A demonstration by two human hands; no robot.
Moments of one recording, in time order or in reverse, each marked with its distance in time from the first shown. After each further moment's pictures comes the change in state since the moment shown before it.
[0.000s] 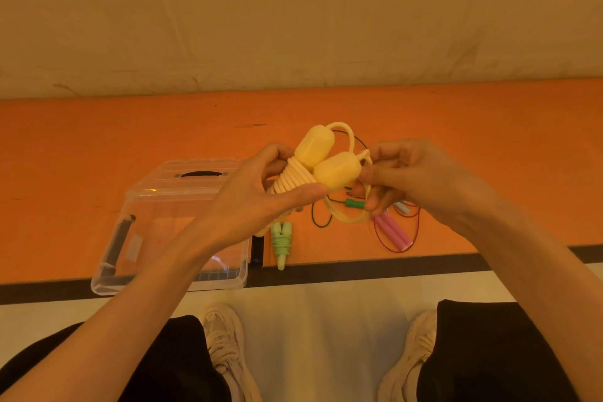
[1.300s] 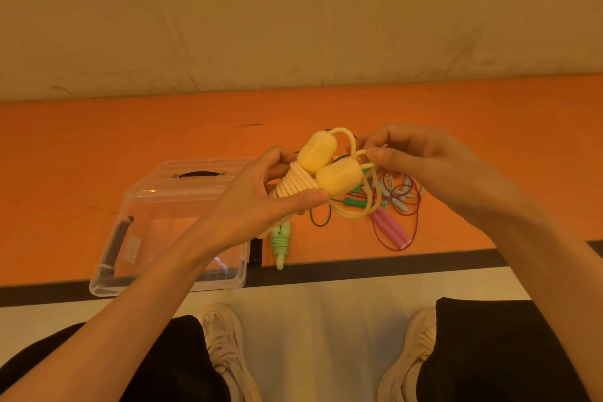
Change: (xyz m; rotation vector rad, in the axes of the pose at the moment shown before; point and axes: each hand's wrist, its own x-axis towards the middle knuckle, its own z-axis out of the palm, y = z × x) left_hand 0.003 -0.003 0.006 -0.016 -0.039 0.005; right_hand -0.005 -0.001 -0.018 -0.216 0.034 -0.202
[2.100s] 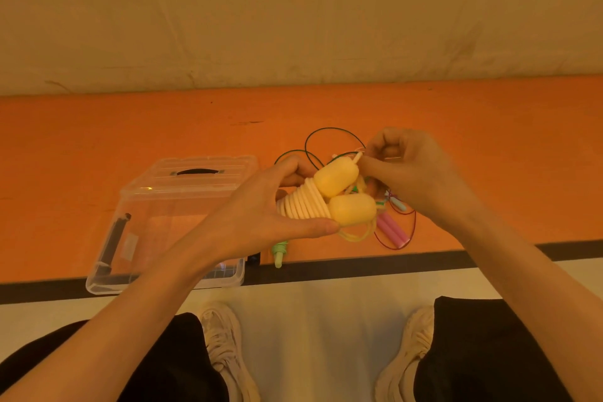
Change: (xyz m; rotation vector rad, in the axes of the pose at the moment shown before) left_hand -0.009 0.008 0.004 0.140 -0.086 0.047; right_hand 0.010 0.008 0.025 -0.031 0.226 0.120
